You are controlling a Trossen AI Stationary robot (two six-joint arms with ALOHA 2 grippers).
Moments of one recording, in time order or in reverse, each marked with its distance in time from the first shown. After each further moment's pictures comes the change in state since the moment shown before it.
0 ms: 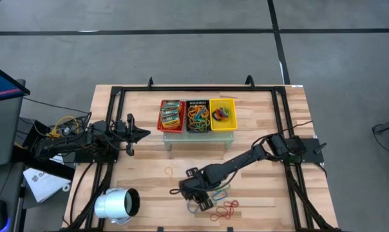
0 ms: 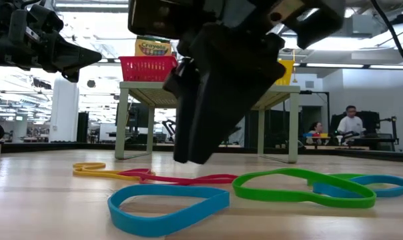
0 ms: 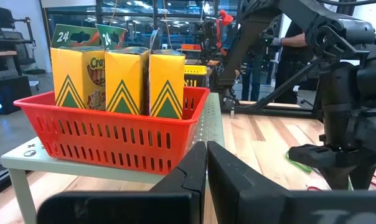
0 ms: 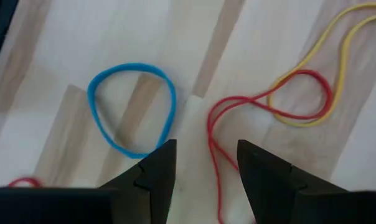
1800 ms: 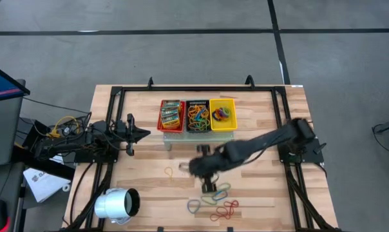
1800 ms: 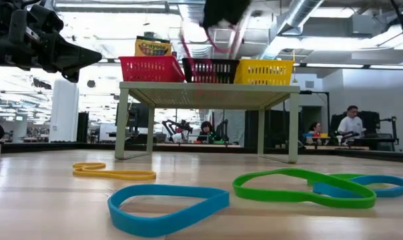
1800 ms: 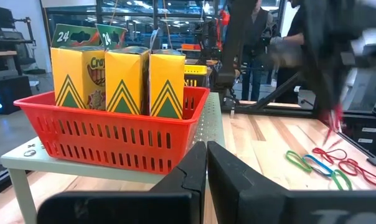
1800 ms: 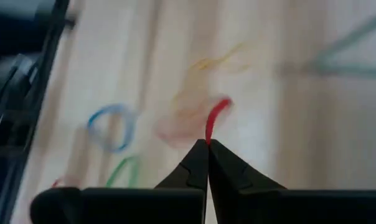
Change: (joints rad) left arm 0.000 0.000 0.000 0.001 -0.001 0.000; right arm -0.056 -0.335 -0.046 -0.131 0.173 0.161
